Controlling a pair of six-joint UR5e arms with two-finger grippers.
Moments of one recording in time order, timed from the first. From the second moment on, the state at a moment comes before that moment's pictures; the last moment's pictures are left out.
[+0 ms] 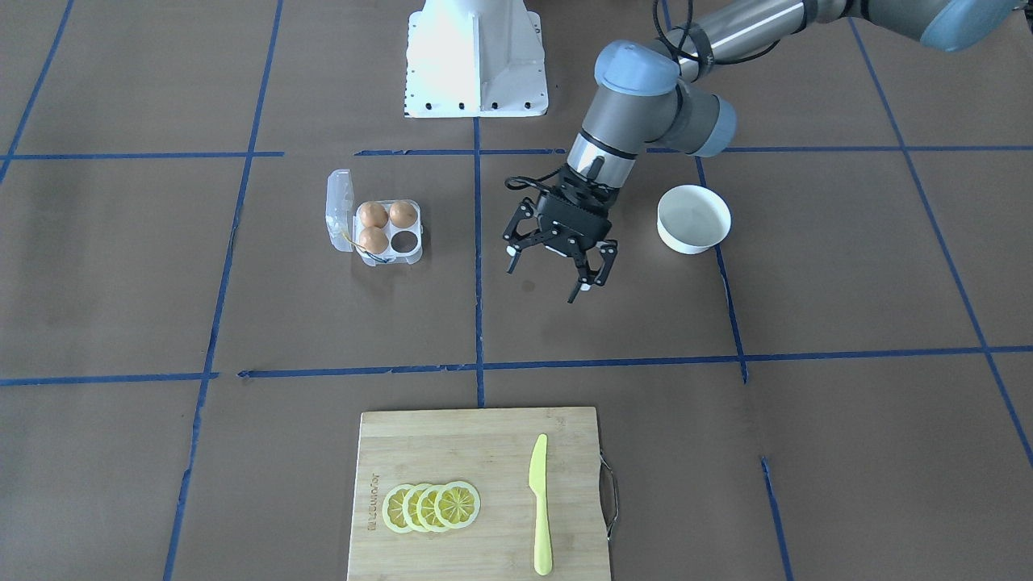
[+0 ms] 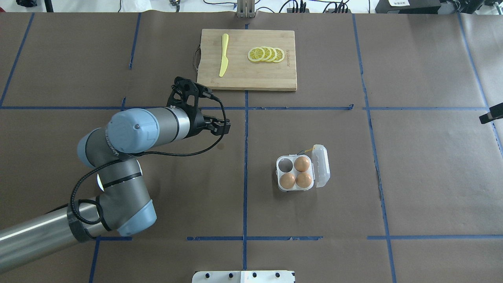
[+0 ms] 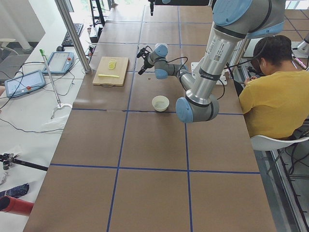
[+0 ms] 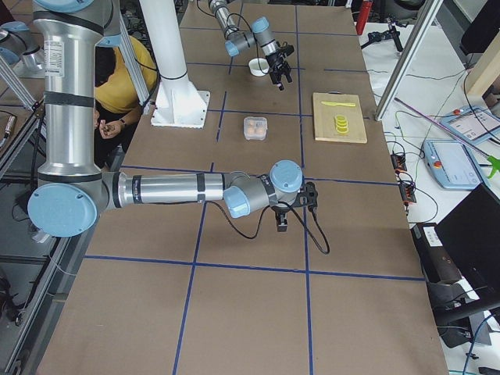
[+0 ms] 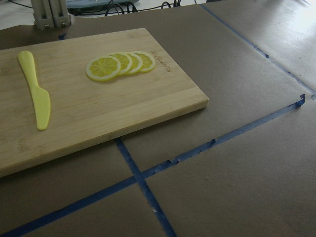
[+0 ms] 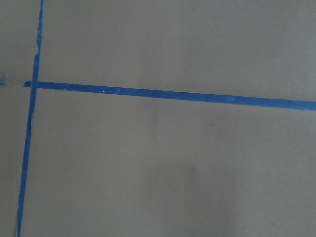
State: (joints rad) left arm -0.56 -2.08 -1.60 -2.27 -1.60 -0.84; right arm 1.29 -1.63 1.66 -1.12 2.47 0.46
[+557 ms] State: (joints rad) left arm -0.85 -1.87 -1.63 -2.27 -2.05 -0.82; right arm 0.97 -1.63 1.74 -0.84 2.22 0.97
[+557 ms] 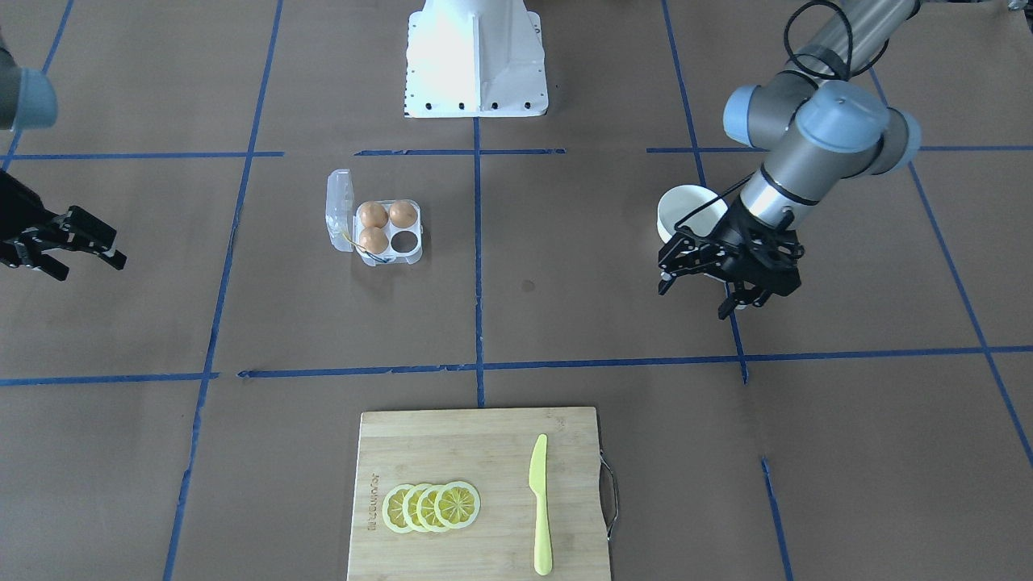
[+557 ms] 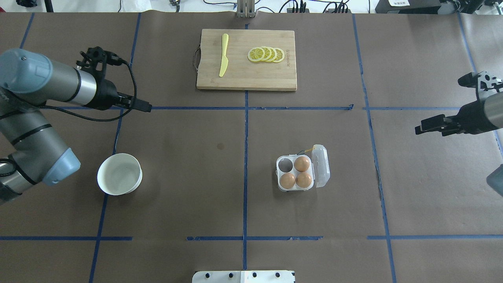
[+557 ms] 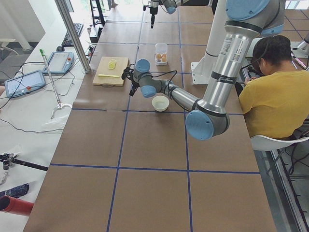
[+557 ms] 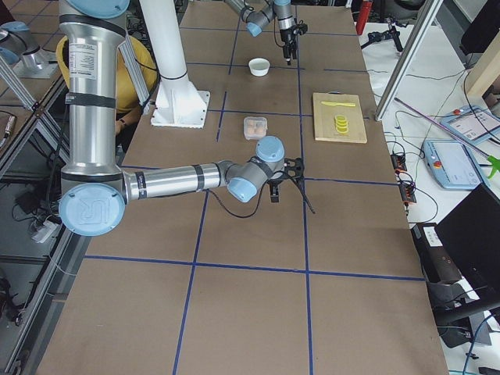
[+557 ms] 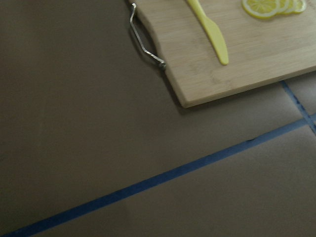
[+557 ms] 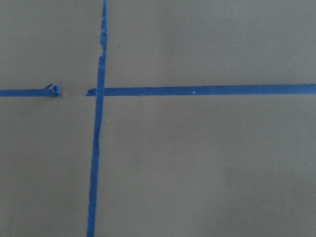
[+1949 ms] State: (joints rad) left arm -1.10 -1.73 -1.73 -1.97 -2.09 -0.28; right arm 0.54 -1.26 1.92 -1.19 1.99 1.41
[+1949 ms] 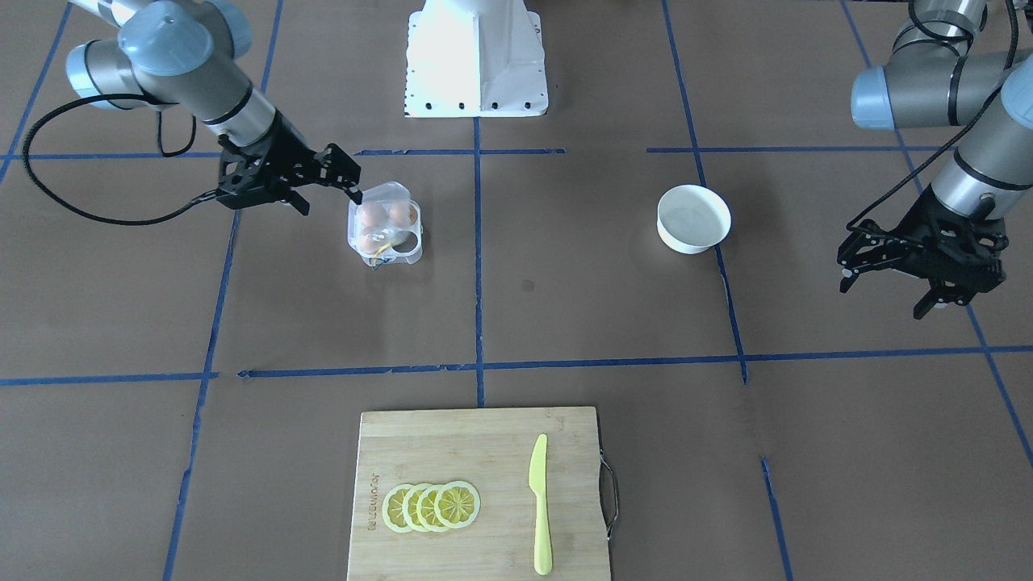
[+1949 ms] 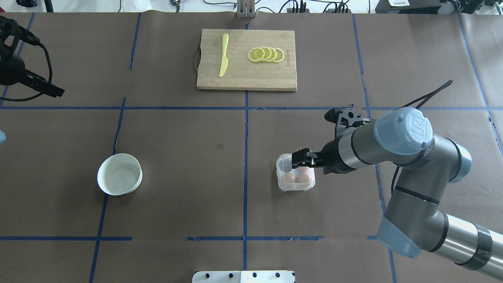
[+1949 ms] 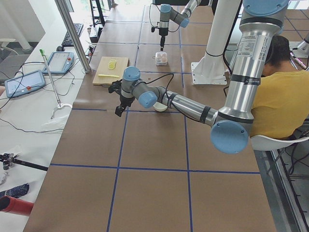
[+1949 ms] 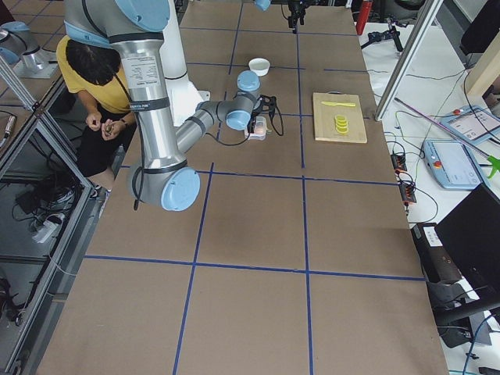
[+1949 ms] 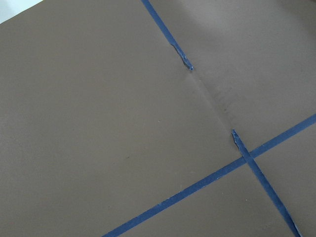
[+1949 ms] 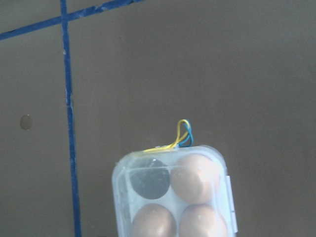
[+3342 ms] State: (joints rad) left arm -1.55 -1.60 -1.77 -1.67 -2.20 0.27; right arm 1.13 -1.62 1.99 -1.34 2.31 0.71
